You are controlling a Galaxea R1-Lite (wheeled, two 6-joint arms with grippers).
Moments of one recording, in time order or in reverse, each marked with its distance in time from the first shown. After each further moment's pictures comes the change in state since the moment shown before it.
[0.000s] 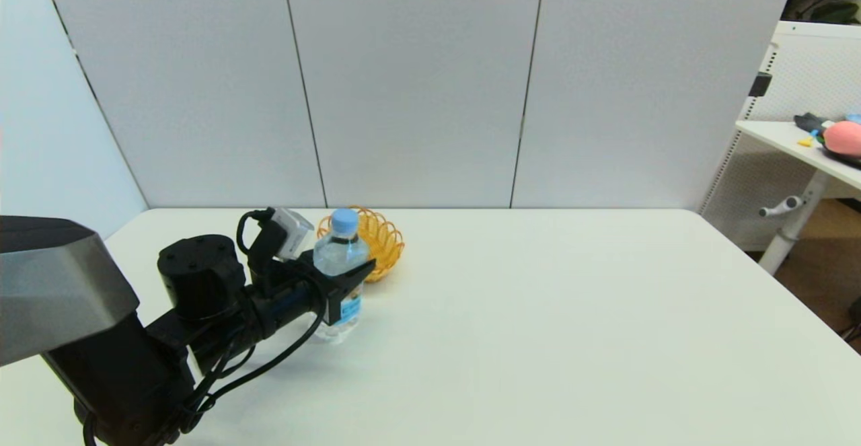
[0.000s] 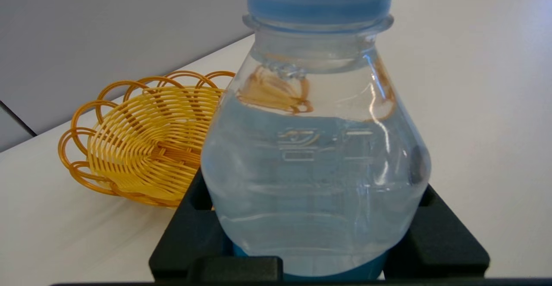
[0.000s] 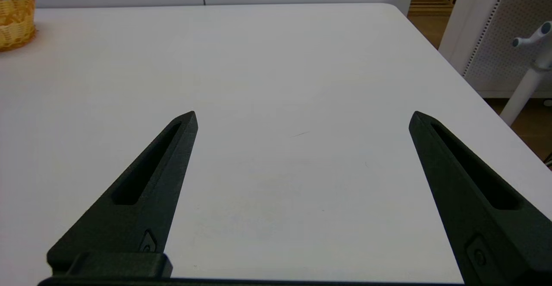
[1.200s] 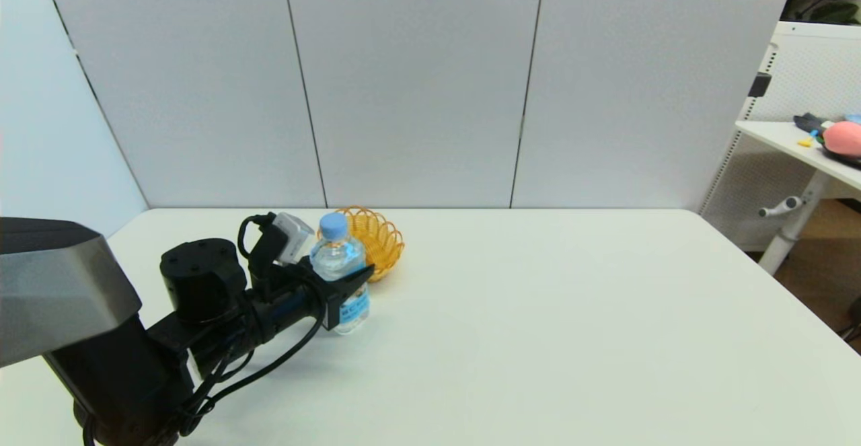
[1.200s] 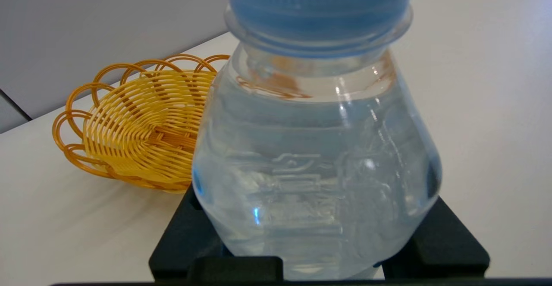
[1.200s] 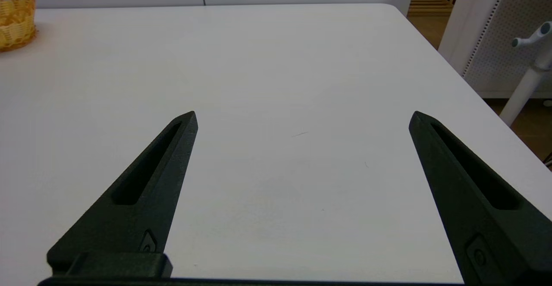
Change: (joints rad) left arm 0.003 0.010 0.012 0.006 0.003 0.000; right arm 0.000 0.000 0.000 0.000 0.000 0.000
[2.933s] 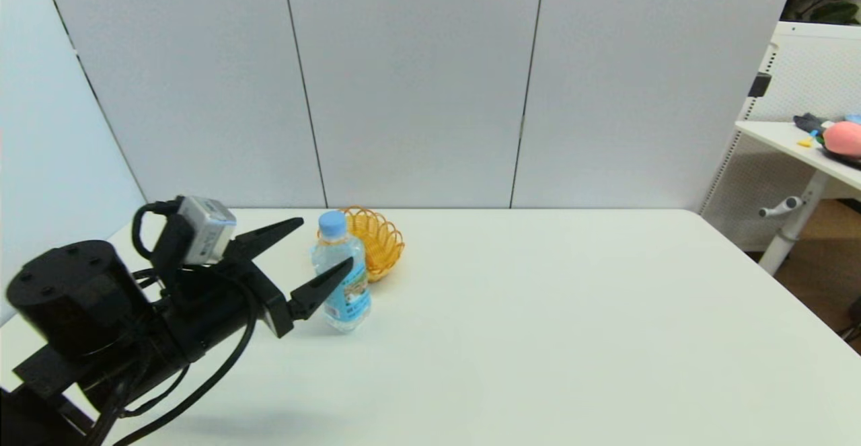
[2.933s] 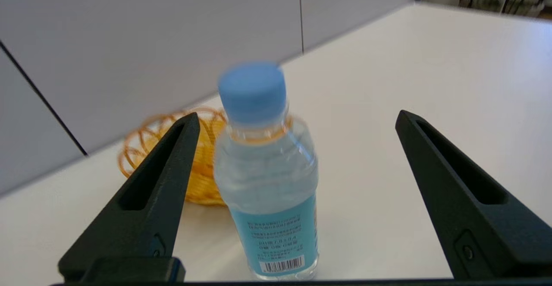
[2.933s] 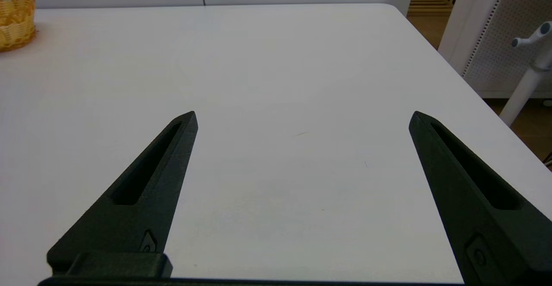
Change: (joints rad) left arm 0.002 -0.306 0.161 -0.004 0.000 -0.020; right arm 0.000 0.000 0.000 0.000 0.000 0.000
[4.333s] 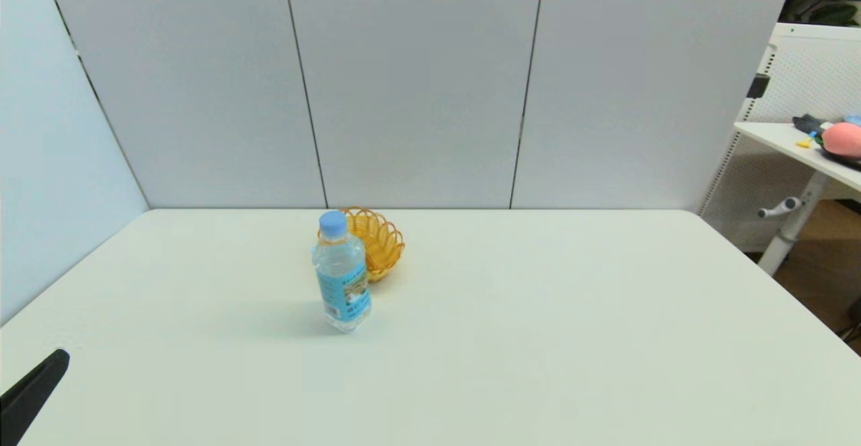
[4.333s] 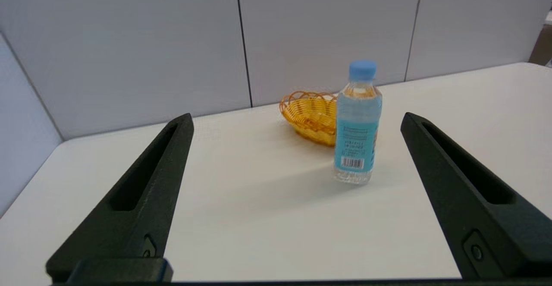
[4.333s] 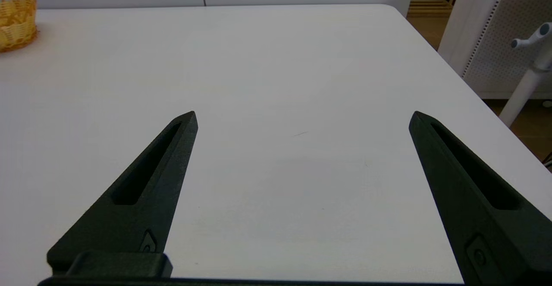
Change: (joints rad) left arm 0.323 -1.224 0.053 1.071 0.127 -0.041; right arm 0.000 0.000 0.000 0.000 0.000 0.000
